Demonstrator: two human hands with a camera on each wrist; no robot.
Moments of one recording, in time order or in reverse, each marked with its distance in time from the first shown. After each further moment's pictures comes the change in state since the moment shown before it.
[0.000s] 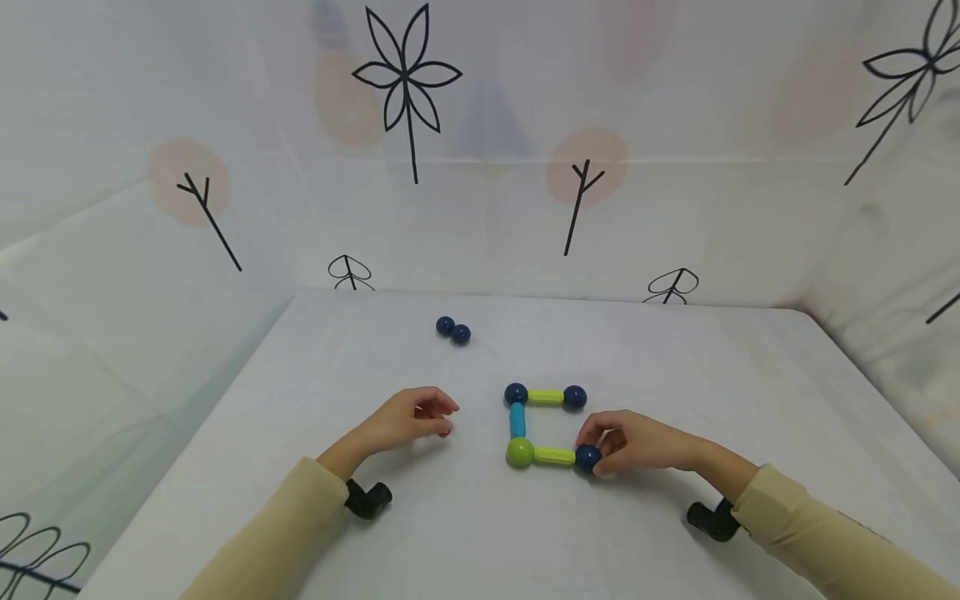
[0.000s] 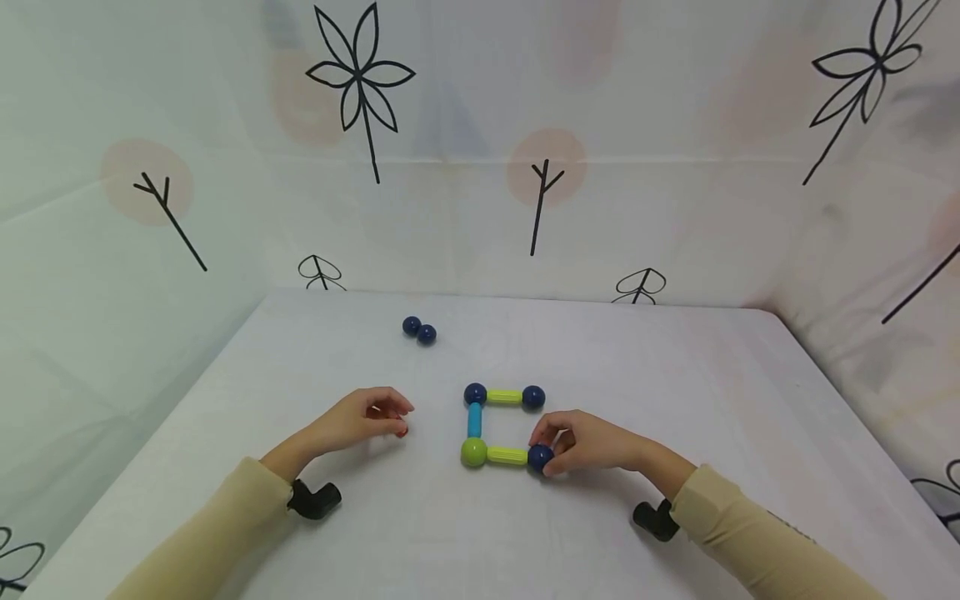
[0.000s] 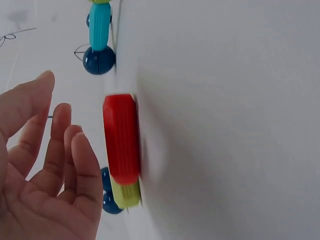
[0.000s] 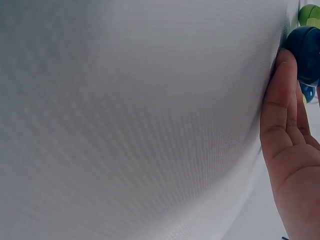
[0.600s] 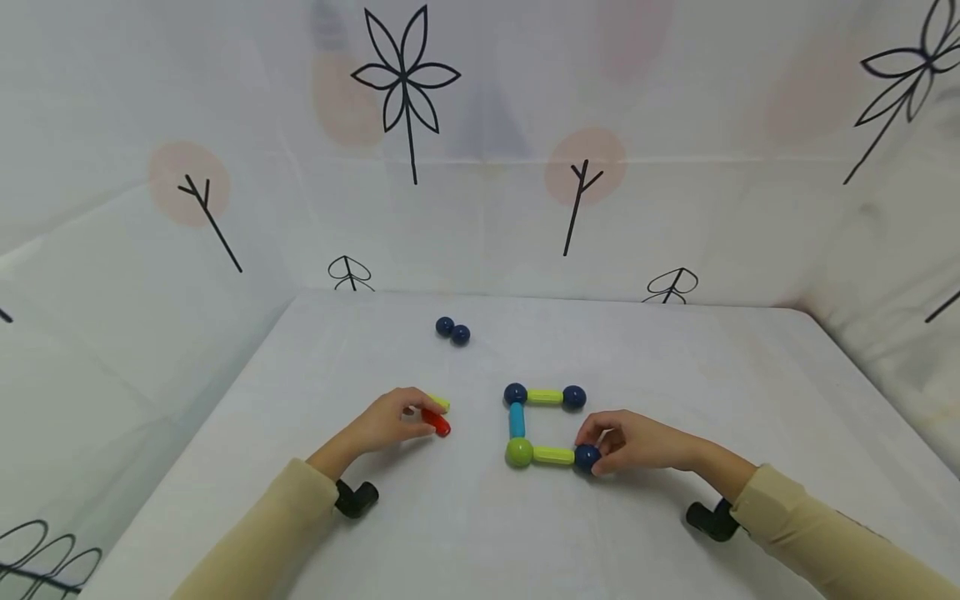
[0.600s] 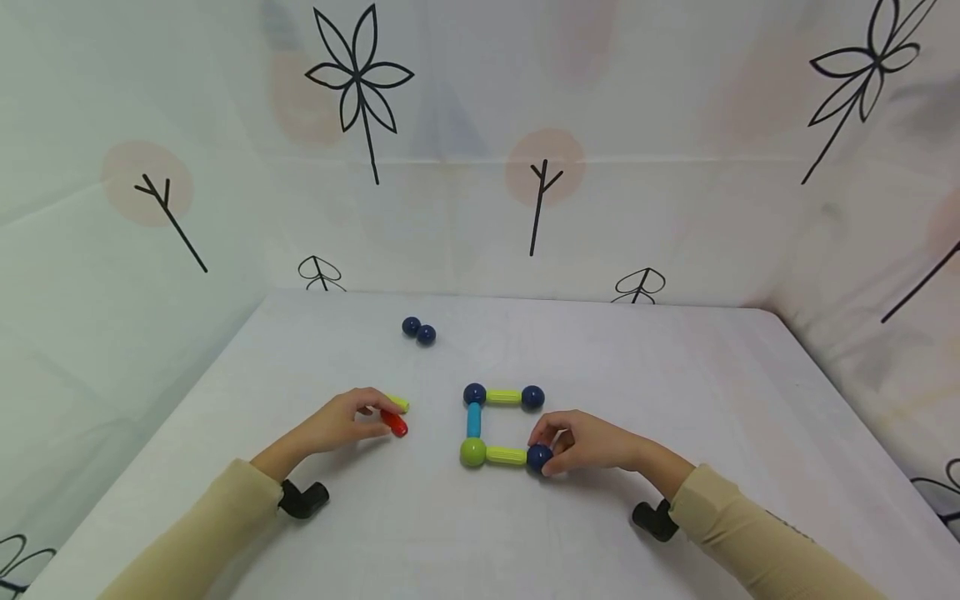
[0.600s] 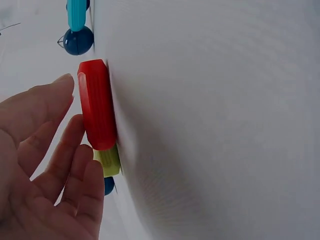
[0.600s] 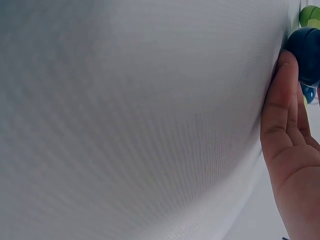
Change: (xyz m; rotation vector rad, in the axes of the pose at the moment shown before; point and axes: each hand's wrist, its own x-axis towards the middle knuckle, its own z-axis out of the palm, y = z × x) left_hand -0.007 -0.010 -0.010 0.207 0.047 0.049; right_hand 0.000 -0.001 0.001 0.024 0.005 -0.004
